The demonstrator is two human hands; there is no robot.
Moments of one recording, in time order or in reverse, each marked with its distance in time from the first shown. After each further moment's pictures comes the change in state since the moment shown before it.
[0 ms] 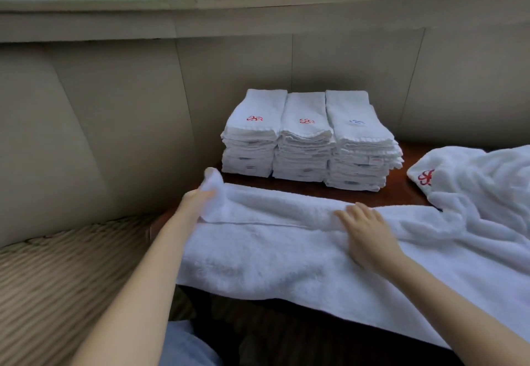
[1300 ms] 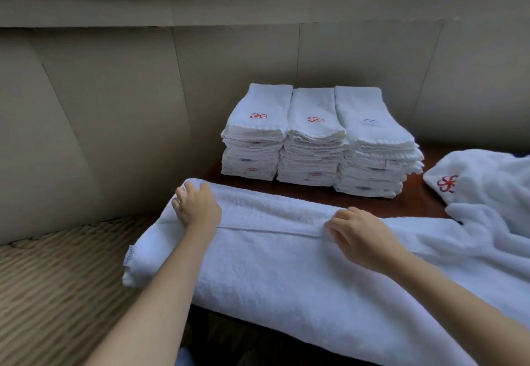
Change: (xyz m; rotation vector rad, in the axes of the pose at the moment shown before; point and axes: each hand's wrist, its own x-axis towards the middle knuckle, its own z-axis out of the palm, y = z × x) left_hand 0.023 -0.004 0.028 1.147 0.476 0.328; right_hand 0.038 -0.016 -0.007 0.232 0.120 -0.266
